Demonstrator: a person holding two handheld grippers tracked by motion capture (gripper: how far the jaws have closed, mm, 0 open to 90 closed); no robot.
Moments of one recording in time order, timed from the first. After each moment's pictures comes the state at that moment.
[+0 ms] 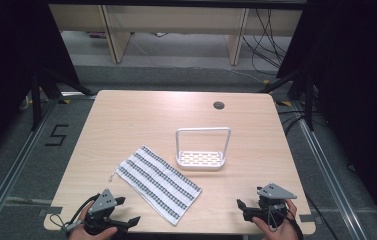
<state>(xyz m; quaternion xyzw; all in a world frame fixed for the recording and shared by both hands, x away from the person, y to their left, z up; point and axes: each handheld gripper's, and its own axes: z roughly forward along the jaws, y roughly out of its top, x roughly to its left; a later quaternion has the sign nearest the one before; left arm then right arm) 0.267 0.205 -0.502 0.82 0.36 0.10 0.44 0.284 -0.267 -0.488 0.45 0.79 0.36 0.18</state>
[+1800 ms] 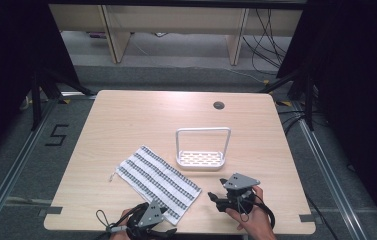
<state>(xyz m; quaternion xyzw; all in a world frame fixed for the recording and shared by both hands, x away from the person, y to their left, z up) 0.256 0.100 -0.502 0.88 0.22 0.10 0.41 0.316 -0.193 -0.484 0.33 0.85 0.39 0.17</state>
